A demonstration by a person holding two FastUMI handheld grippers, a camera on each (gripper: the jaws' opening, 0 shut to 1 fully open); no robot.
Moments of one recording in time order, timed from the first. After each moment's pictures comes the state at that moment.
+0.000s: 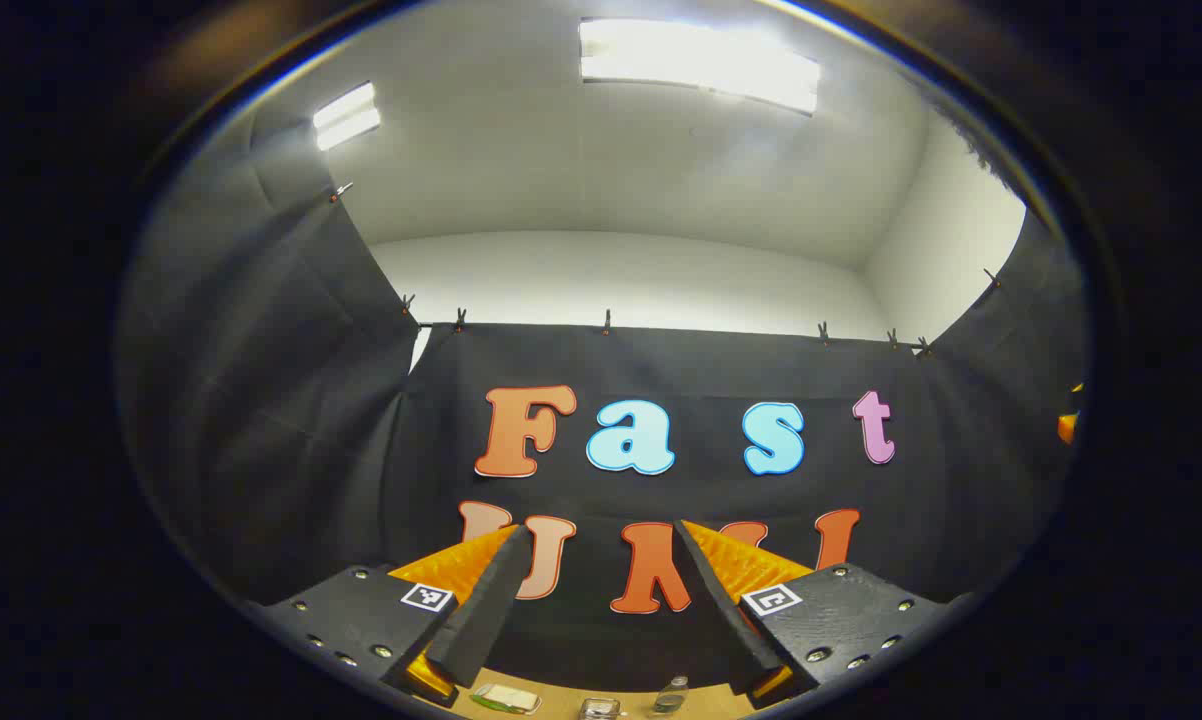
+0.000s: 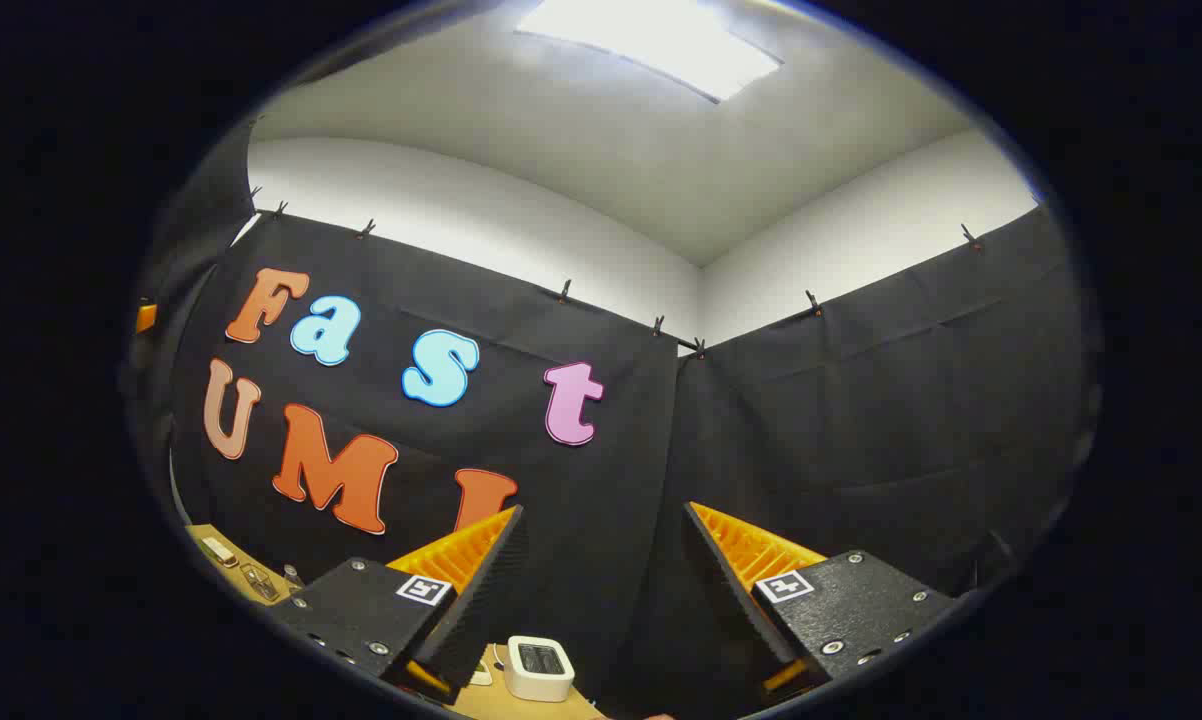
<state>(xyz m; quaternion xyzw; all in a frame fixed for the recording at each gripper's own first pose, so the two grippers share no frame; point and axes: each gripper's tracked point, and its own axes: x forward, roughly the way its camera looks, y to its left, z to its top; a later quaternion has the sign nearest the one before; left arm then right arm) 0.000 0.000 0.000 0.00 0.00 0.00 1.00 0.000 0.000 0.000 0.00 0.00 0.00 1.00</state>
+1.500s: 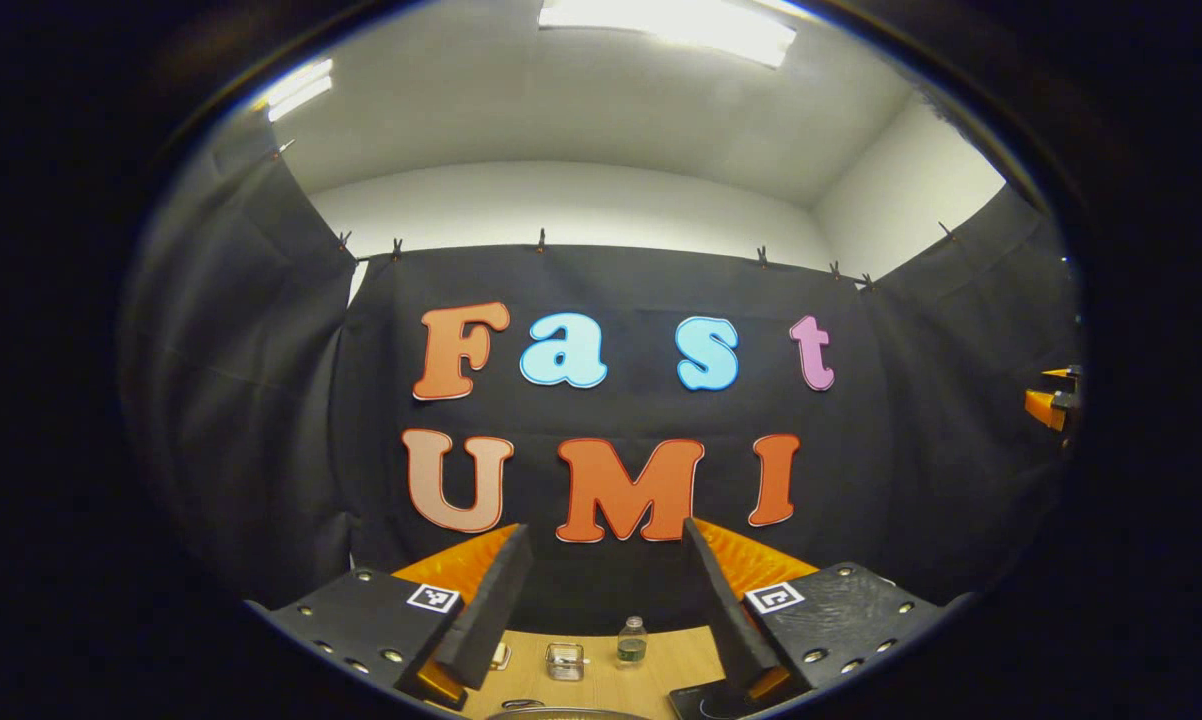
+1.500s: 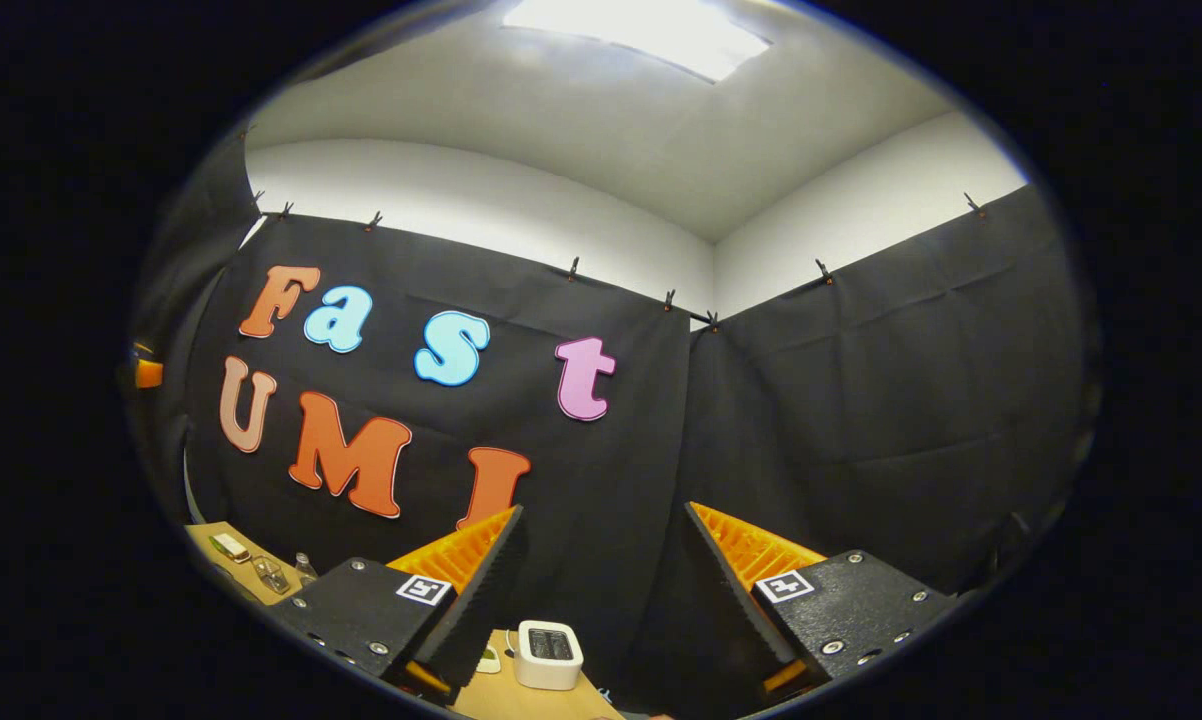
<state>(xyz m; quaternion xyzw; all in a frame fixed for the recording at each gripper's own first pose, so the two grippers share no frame) -0.046 -0.079 -0.073 0.01 0.13 -0.08 0.99 0.005 -0.014 -0.048 0.02 0.02 0.04 1.00</state>
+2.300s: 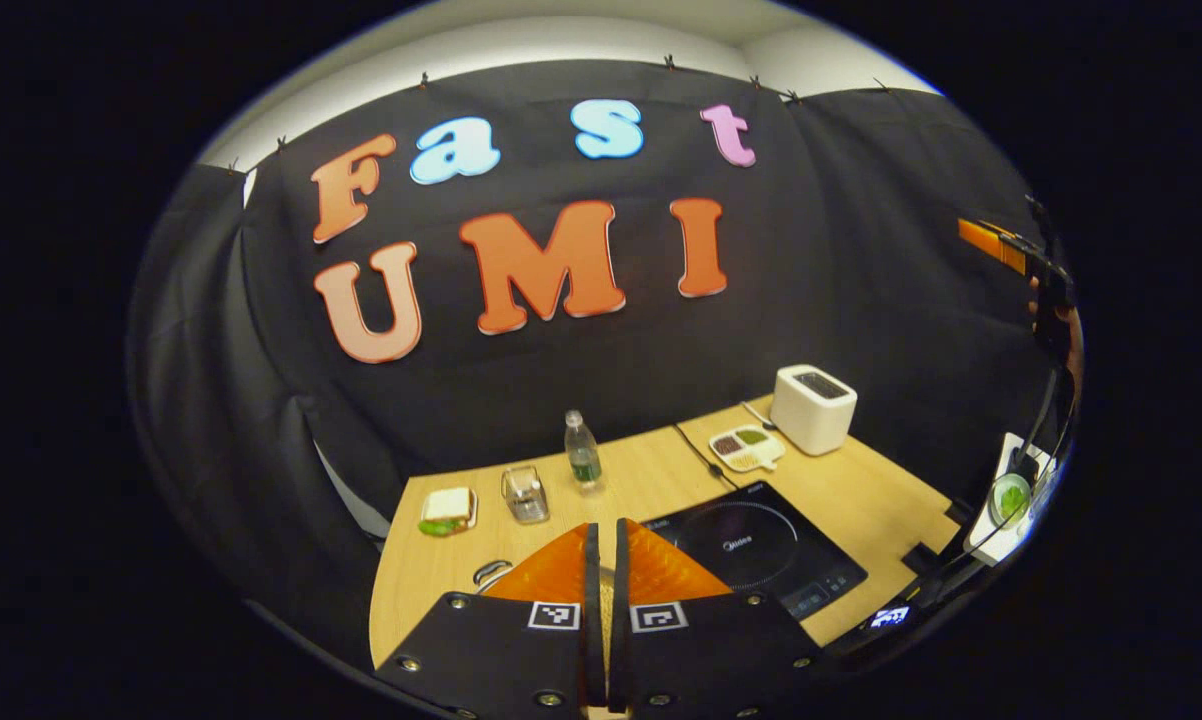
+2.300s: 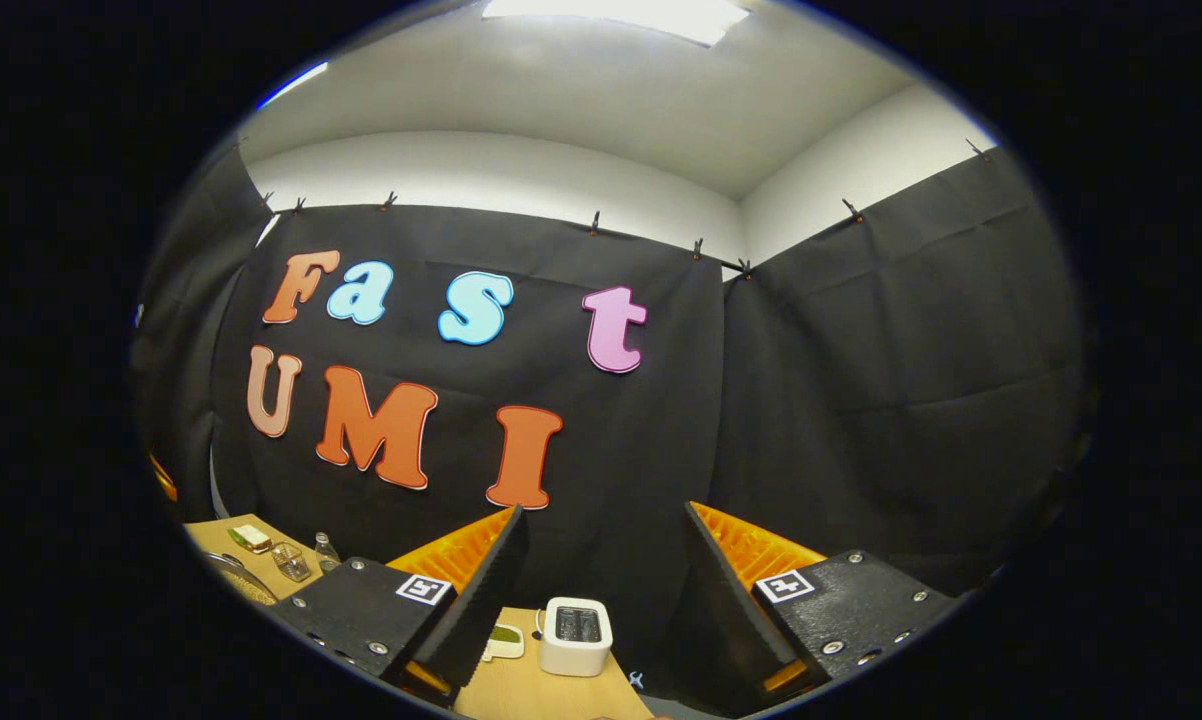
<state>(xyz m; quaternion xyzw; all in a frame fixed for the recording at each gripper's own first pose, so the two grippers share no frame) -0.191 -0.124 -0.263 0.11 0.45 -0.17 0.87 0.027 -0.002 -0.133 0.06 0.08 0.10 0.99</state>
